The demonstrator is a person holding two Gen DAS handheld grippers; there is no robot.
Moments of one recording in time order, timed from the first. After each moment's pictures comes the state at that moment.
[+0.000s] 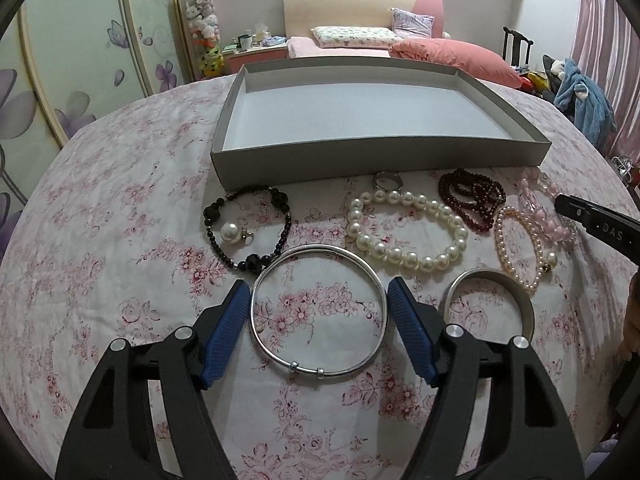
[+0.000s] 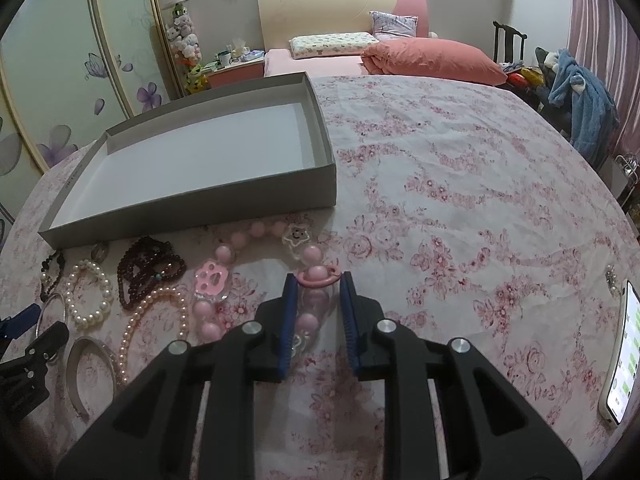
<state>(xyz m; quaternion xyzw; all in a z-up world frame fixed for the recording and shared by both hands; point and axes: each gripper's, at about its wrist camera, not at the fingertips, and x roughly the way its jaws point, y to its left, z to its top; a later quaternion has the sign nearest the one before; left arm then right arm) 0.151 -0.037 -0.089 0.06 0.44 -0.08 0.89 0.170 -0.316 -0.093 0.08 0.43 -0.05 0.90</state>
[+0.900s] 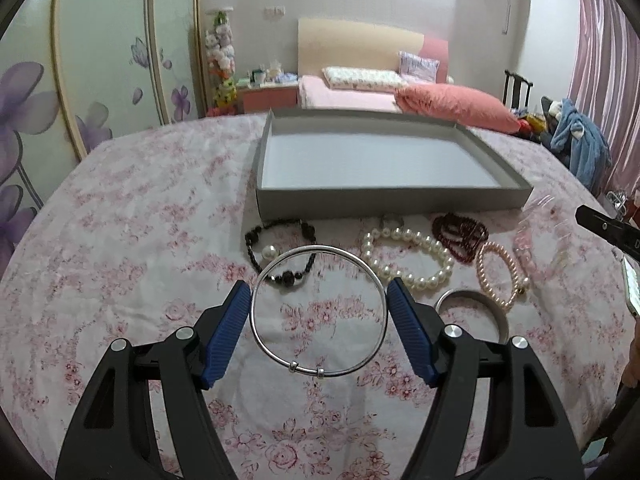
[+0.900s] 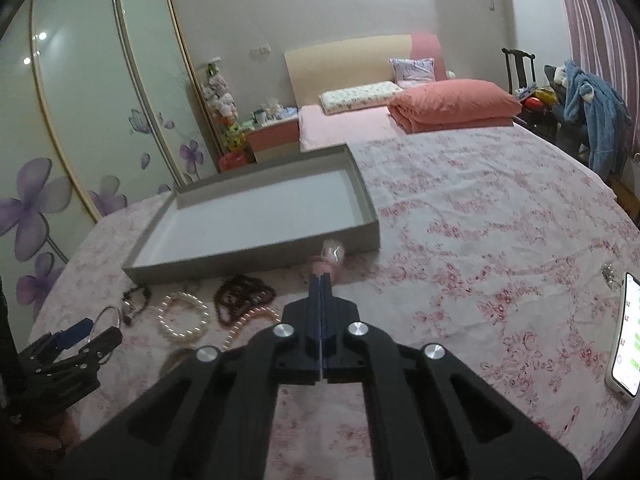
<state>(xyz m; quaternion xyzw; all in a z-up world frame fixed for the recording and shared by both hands) 0.122 -0.020 -0.058 0.02 0.36 -0.07 0.93 0.113 -0.303 -0.038 0.13 0.32 0.00 0.94</state>
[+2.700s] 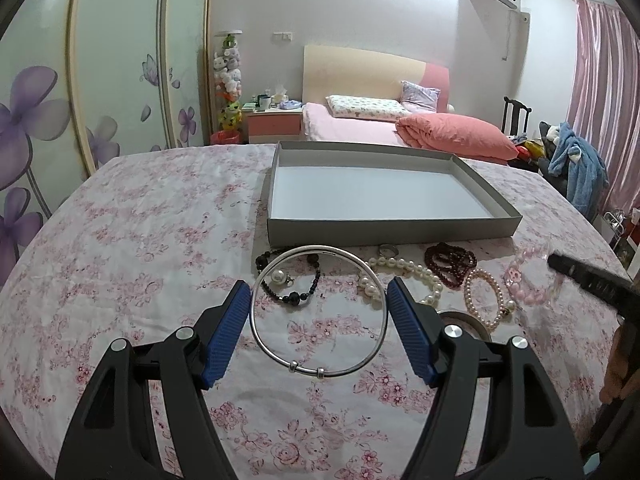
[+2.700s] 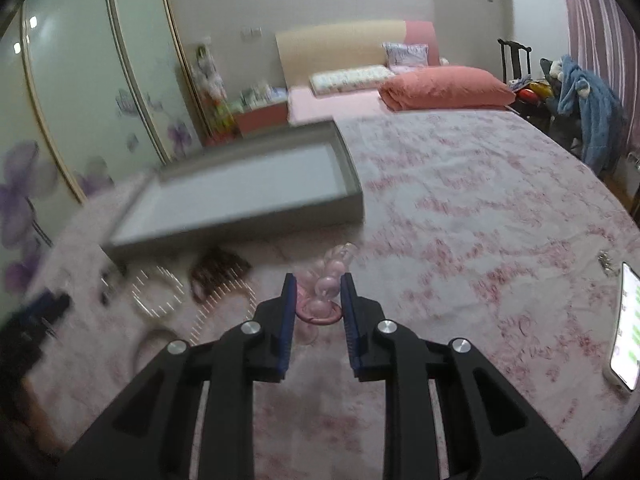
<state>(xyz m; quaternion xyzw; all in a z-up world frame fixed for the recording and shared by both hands) 0.109 -0.016 -0.047 0.01 0.32 -0.07 0.95 0.118 -0.302 -0.062 0.10 0.37 -0.02 0.92</state>
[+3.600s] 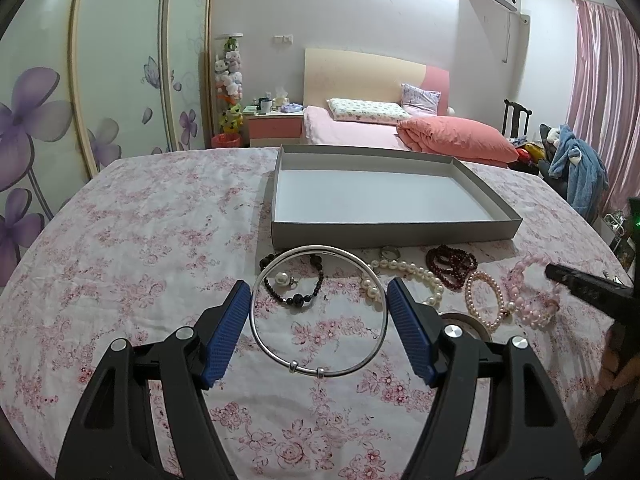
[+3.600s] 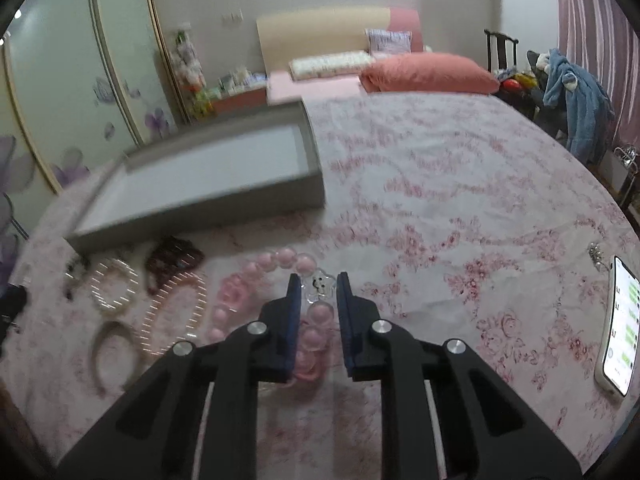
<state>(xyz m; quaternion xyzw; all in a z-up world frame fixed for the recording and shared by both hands) 0.108 -0.015 -0.043 0.01 0.31 -0.07 0.95 0.123 -0.324 -0.072 0.11 0.37 -0.04 0.92</state>
